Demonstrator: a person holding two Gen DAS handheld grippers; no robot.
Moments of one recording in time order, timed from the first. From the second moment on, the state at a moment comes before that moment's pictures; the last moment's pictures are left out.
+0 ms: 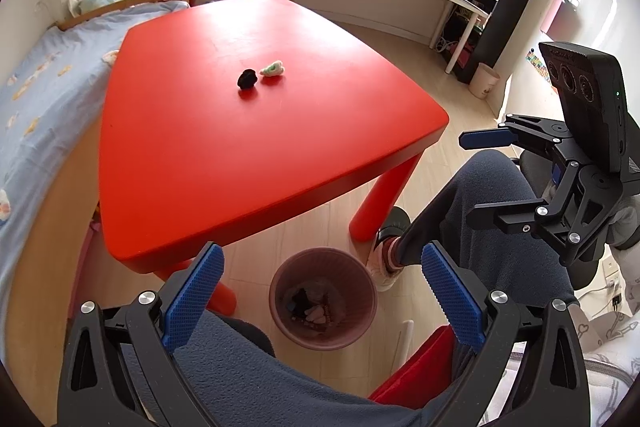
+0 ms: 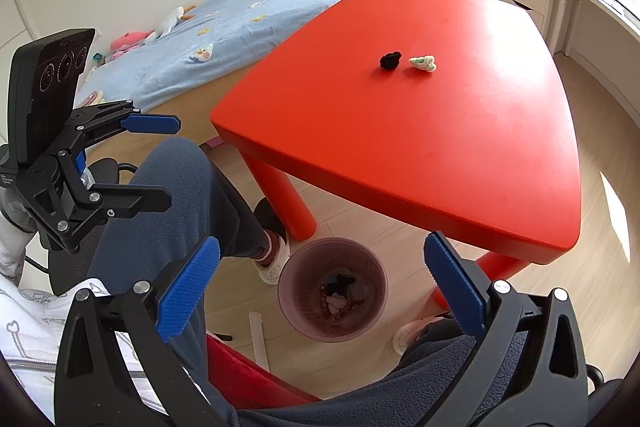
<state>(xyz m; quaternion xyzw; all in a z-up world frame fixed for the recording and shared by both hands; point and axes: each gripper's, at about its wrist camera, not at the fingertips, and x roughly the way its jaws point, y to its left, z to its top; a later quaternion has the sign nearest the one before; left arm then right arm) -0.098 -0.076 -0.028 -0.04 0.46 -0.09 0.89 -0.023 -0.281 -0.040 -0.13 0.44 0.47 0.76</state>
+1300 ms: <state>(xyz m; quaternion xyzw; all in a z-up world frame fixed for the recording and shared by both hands) 0.064 -0.017 -0.017 0.00 0.45 -0.07 0.89 0.153 -0.202 -0.013 -0.21 0.39 0.45 0.77</state>
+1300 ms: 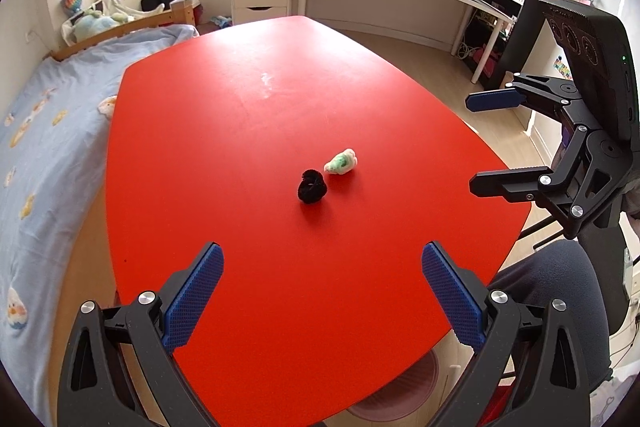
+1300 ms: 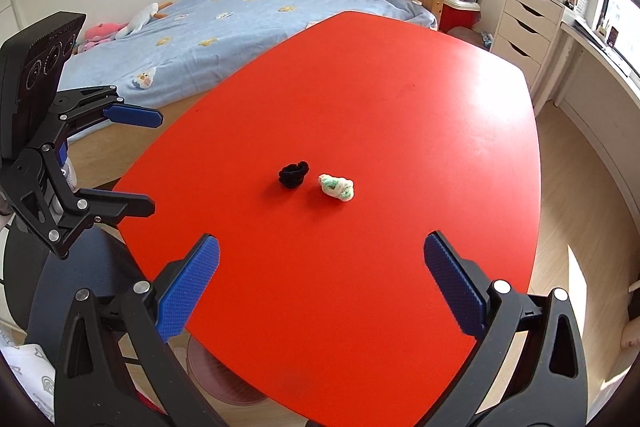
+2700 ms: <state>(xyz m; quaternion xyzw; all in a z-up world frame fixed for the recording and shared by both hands) 0.150 -0.032 -0.090 0.04 0.50 -0.09 0.86 0.227 -0.126 -0.101 -0.25 0.45 0.47 0.72</state>
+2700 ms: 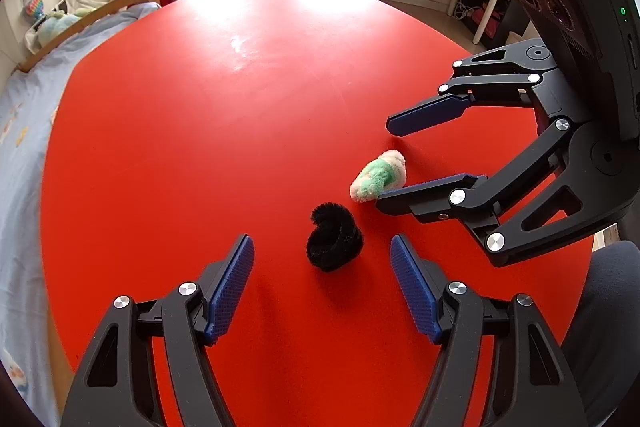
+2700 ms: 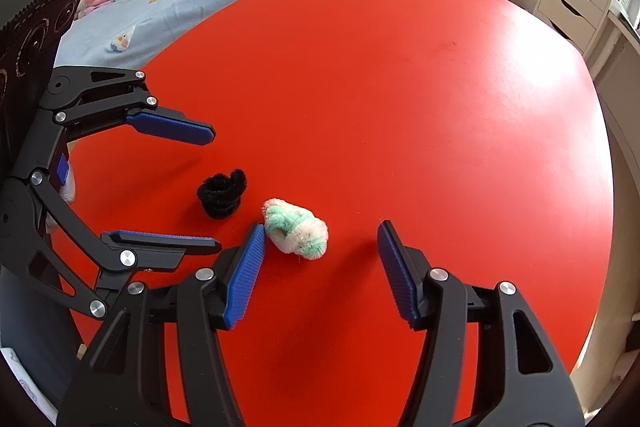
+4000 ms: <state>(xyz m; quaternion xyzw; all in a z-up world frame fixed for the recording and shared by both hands) 0.112 -0.030 -0.048 0.01 0.48 -0.07 0.88 0.182 -0.160 -0.053 -0.23 0.42 0.46 0.75</state>
